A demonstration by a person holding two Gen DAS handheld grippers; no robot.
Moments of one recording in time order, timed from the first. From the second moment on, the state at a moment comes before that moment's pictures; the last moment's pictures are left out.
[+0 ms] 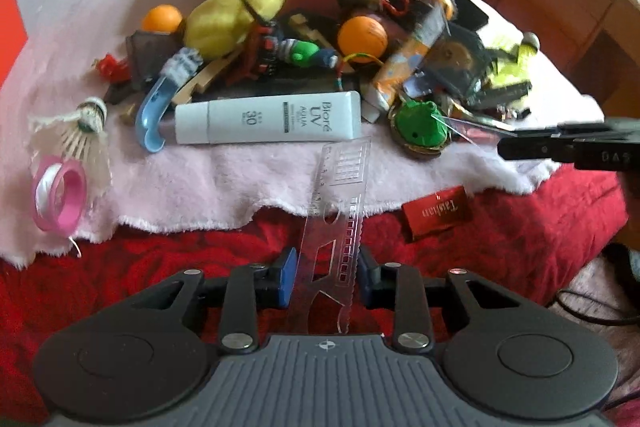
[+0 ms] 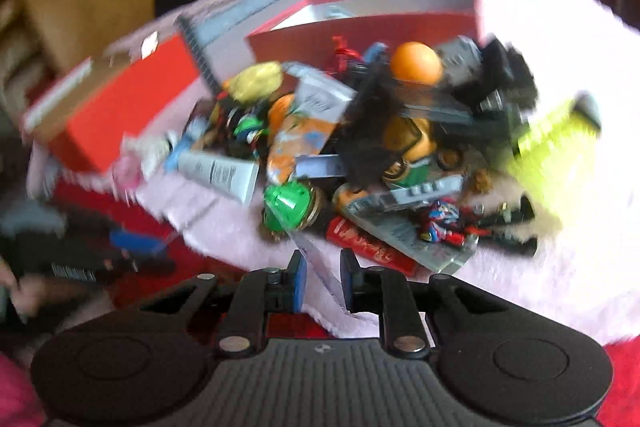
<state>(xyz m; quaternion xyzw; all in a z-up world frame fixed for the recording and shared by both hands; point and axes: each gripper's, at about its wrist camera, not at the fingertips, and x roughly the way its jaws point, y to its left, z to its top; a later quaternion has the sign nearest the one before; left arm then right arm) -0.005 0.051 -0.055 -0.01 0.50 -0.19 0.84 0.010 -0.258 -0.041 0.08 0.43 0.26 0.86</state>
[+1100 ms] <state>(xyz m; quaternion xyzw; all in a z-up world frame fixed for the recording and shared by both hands) 0.025 0.025 0.015 -0.04 0.42 -0.22 0.88 0.009 -0.233 -0.011 0.13 0.39 0.26 0.88</state>
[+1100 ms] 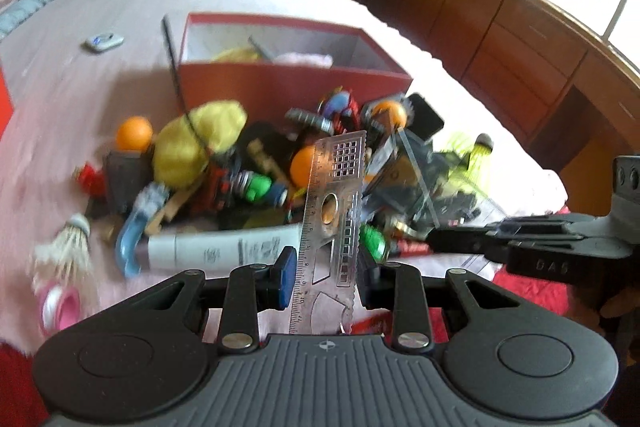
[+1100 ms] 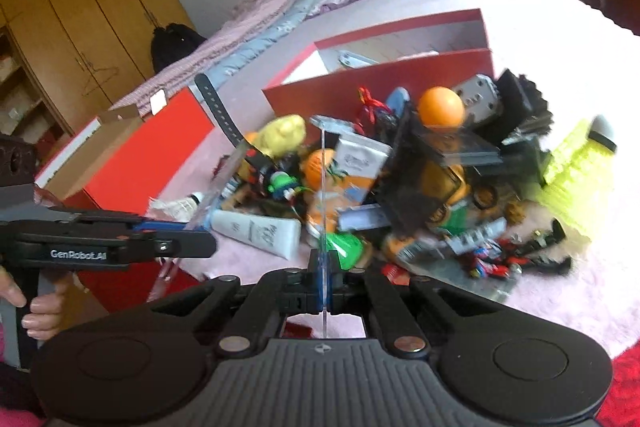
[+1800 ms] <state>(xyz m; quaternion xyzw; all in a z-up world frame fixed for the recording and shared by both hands) 0.144 -0.032 0.094 0.04 0.32 -0.24 0.92 0.111 -0.252 0.037 0.23 0.35 0.25 0.87</state>
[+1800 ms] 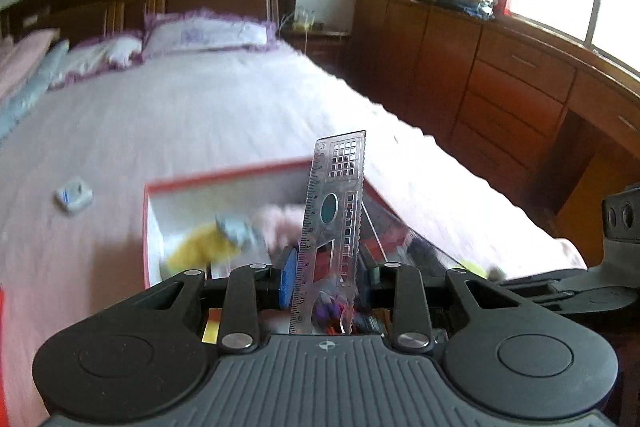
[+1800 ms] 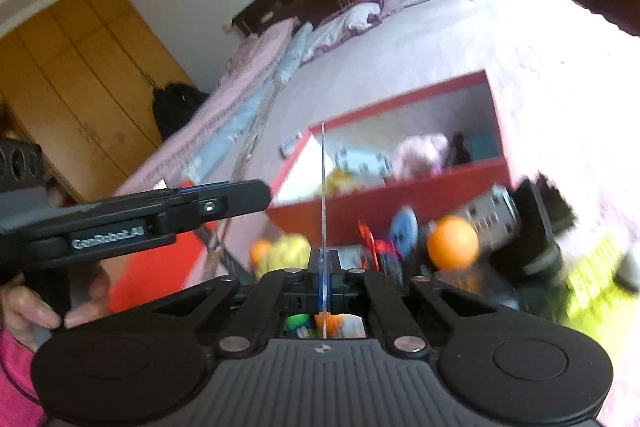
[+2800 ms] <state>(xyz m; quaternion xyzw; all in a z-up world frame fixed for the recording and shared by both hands) 0.231 -0.050 0.077 0.13 0.33 -0.17 0.92 0.227 -0.265 0.014 0.26 0.37 0.11 0.88</state>
